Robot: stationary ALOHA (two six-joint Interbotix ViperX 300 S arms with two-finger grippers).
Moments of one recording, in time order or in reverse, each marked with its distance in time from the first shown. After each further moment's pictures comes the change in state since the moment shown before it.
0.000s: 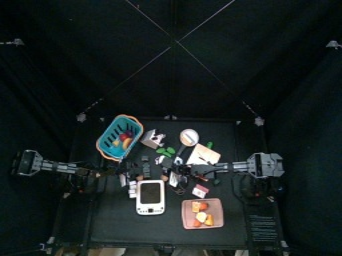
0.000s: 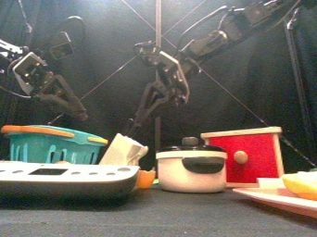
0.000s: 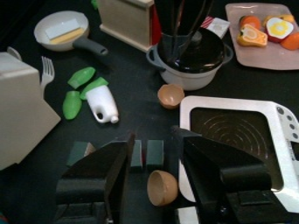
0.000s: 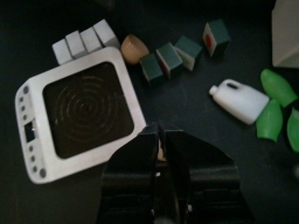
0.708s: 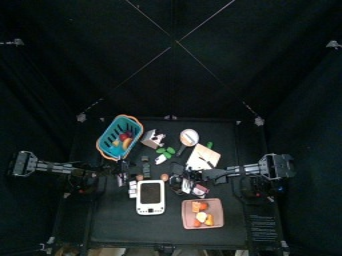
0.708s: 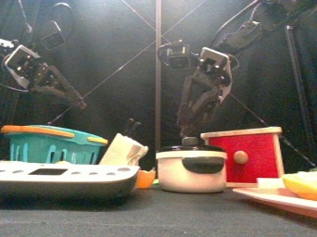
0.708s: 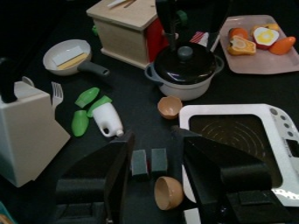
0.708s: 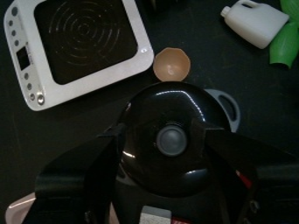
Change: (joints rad) left arm 0.015 -0.052 0.040 0.044 0.006 -0.003; right arm 0.014 -0.072 0.104 -0.014 0.150 0.000
